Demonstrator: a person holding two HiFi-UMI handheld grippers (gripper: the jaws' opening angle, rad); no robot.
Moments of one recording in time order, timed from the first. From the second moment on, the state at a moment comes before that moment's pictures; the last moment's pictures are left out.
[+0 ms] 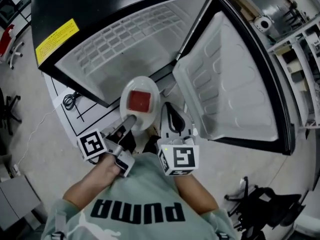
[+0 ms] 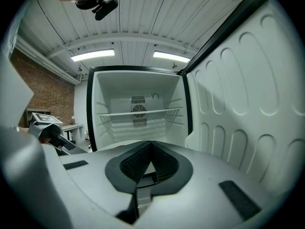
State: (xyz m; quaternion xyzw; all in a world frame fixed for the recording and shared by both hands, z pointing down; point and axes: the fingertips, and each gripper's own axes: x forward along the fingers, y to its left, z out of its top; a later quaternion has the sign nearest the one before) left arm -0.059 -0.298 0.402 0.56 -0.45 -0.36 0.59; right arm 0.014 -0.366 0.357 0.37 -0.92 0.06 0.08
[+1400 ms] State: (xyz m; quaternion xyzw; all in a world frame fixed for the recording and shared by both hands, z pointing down) left arm -0.120 -0.405 0.432 0.44 -0.56 -0.49 0.50; right arm -0.055 -0.470 0.348 0.21 -0.97 0.05 0.10
